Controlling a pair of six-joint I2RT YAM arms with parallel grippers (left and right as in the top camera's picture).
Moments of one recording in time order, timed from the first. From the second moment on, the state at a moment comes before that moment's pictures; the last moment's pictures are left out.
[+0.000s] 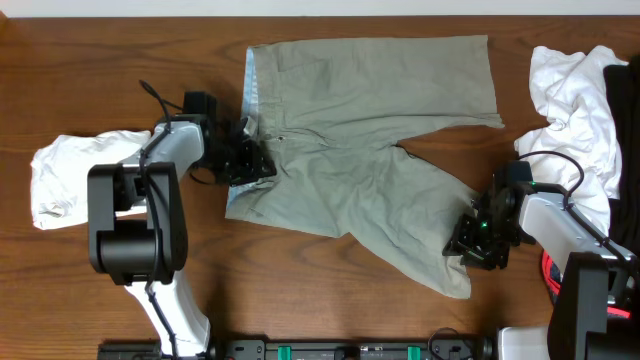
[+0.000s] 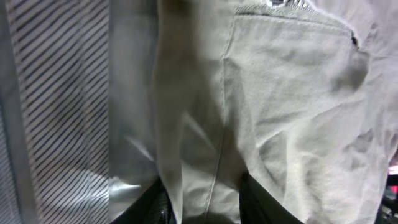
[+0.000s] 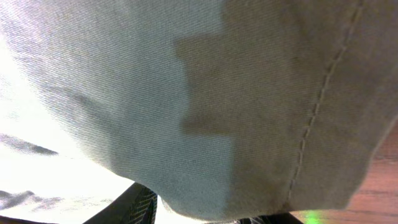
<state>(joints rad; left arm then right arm) 0.01 2.03 1.22 -0.71 0.63 -0.09 -0.08 1.58 0.72 -0.88 -0.32 0.32</state>
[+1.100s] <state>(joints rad) 0.12 1.86 1.22 -0.73 0.38 -0.14 -0.08 1.58 0.72 -0.88 -0.32 0.32</state>
